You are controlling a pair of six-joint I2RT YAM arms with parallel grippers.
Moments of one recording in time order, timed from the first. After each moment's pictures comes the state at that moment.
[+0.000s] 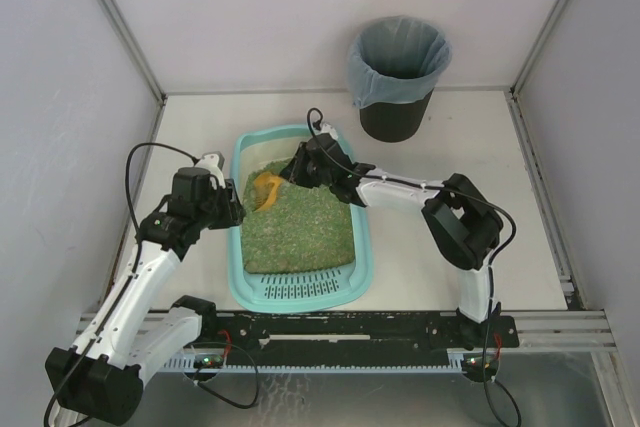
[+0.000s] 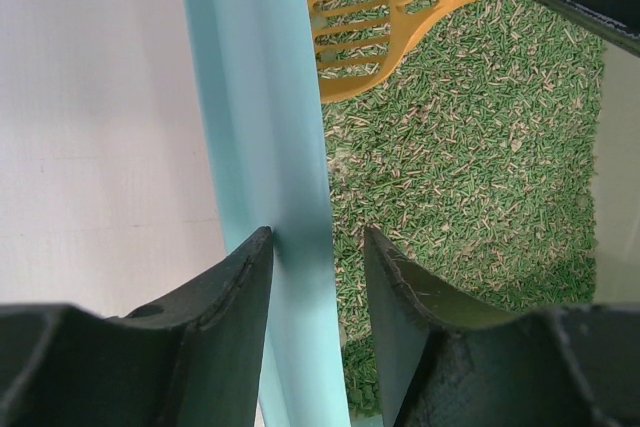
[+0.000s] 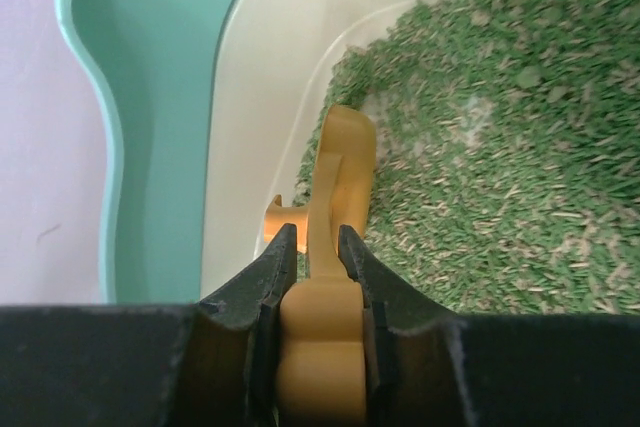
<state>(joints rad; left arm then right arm) -0.26 0.87 0.78 -0.68 0.01 -0.33 0.82 1.95 1.35 0.08 0.01 0.92</state>
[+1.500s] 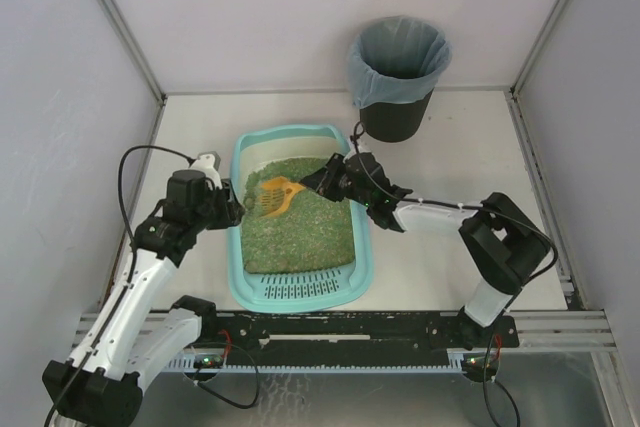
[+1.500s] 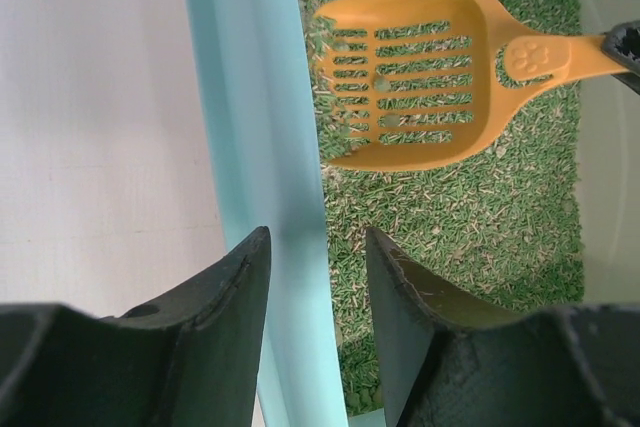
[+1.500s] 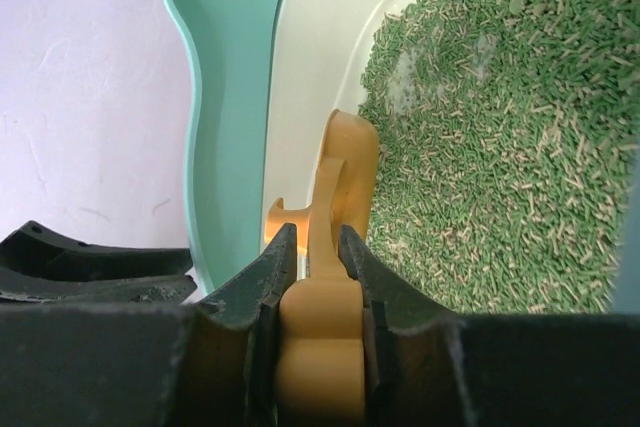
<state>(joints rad) -0.26 0.83 0.78 -0.67 0.01 -0.33 0.76 1.70 0.95 0.41 -0.10 1.09</state>
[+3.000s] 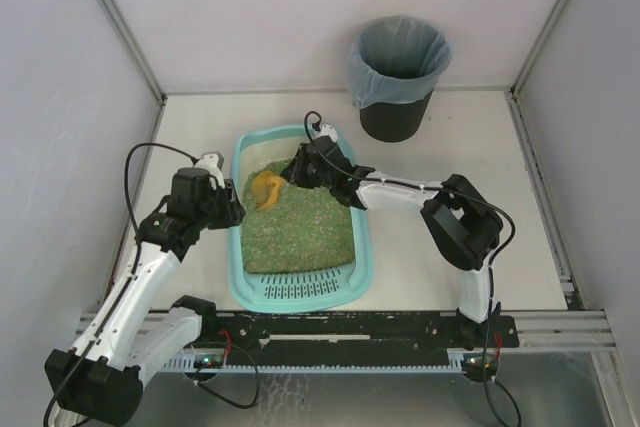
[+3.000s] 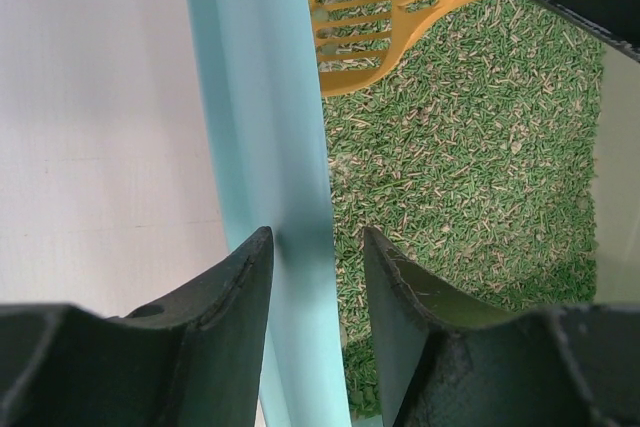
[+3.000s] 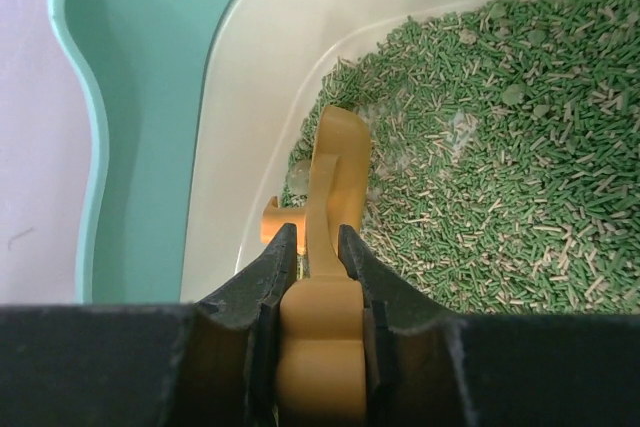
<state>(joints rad) -0.26 0.86 0.78 -0.68 0.00 -0.33 0.83 1.94 1.33 0.12 0.04 0.86</state>
